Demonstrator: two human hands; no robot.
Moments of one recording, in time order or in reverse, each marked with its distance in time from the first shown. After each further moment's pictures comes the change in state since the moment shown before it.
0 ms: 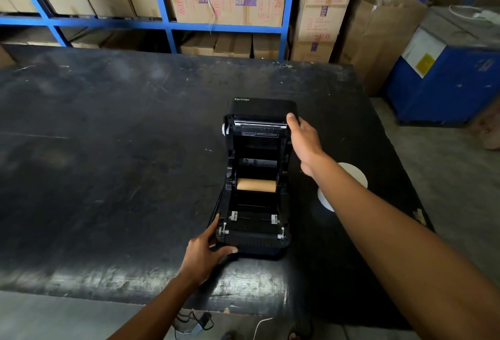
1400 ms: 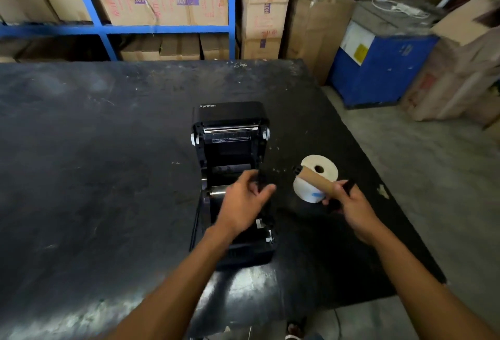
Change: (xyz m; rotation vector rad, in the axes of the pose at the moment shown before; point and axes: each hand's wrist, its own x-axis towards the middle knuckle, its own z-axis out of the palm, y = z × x) left_hand 0.067 0.172 0.026 -0.069 -0.142 0.237; right_hand -0.095 0.101 -0.121 -0.117 0.243 0.133
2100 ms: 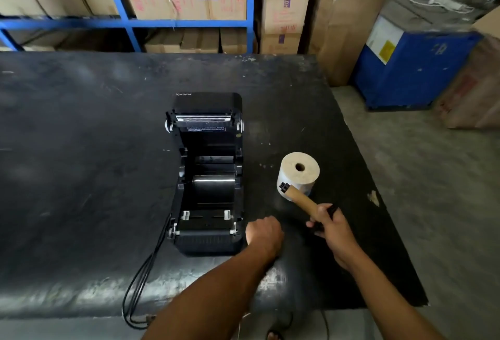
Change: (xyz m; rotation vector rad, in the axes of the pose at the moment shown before) left_hand -0.013 -0.023 0.175 1.054 -0.375 -0.281; right_hand -0.002 0.070 -0.032 0.132 -0.065 0.122
